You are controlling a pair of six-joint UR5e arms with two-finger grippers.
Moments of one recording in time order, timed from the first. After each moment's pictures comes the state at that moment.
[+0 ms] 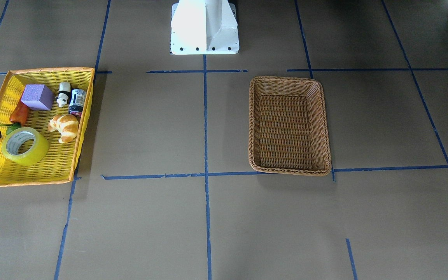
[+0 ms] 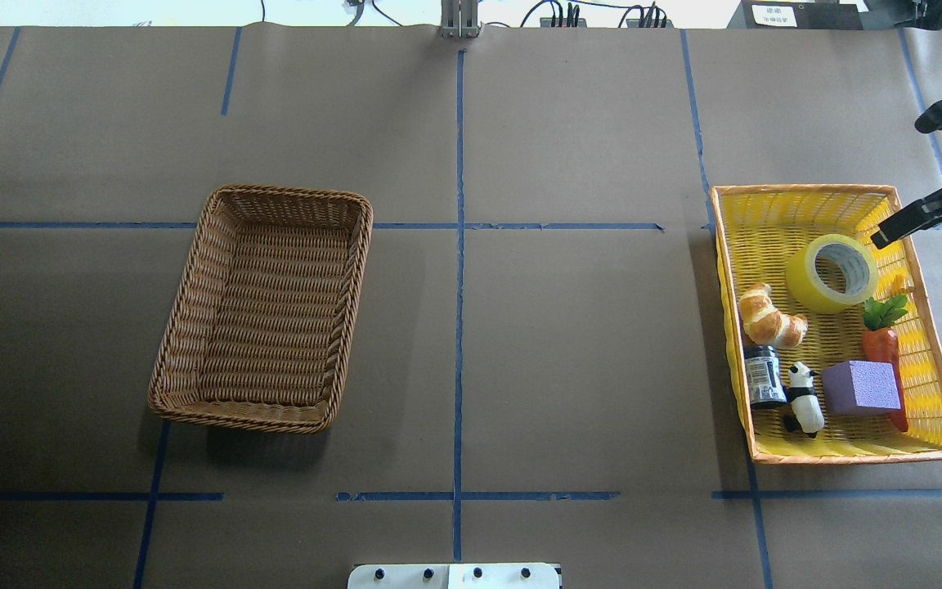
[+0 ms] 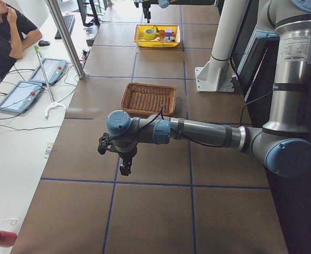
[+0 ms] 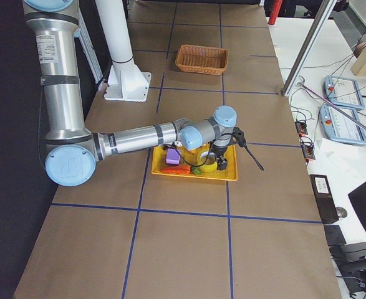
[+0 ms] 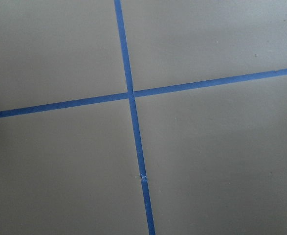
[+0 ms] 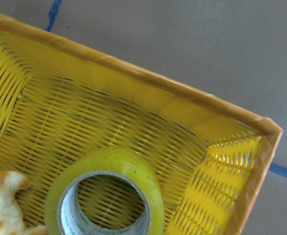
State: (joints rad) left arm -1.53 -1.59 -1.68 -1.47 -2.40 0.11; right arm 1.15 -1.48 1.67 -1.37 2.26 0.17
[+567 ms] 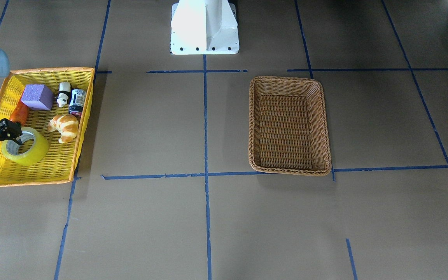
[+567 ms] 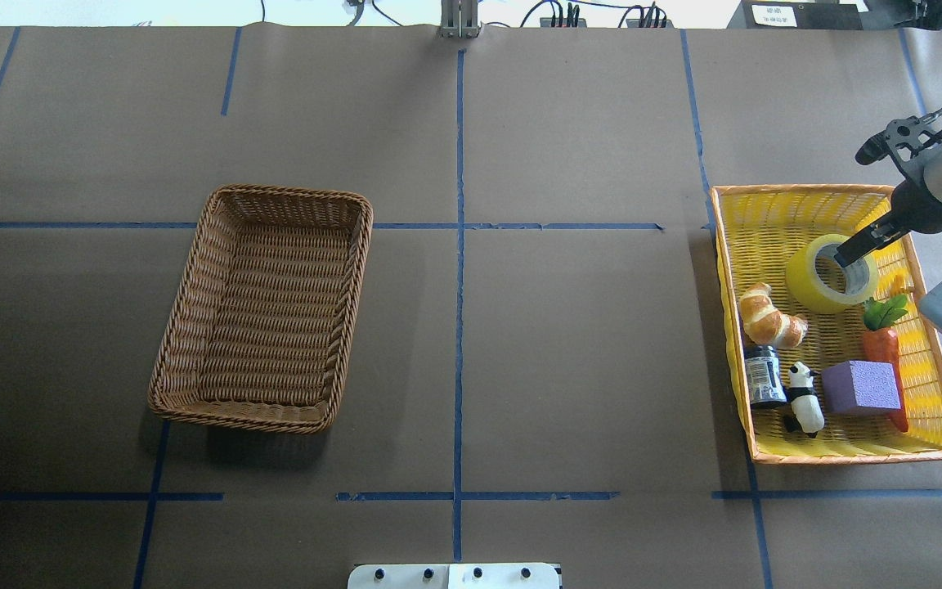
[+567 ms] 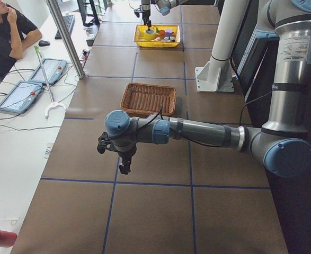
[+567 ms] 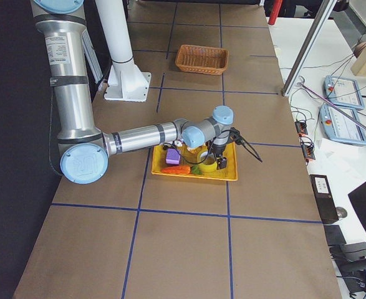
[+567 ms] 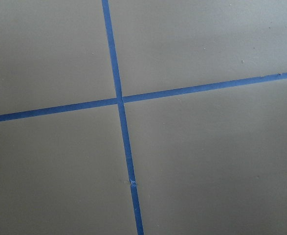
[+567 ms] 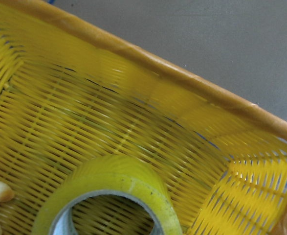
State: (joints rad) left arm -1.53 -1.60 -1.68 -1.47 -2.41 0.10; right arm 1.06 -1.45 1.58 -1.27 2.19 0.18
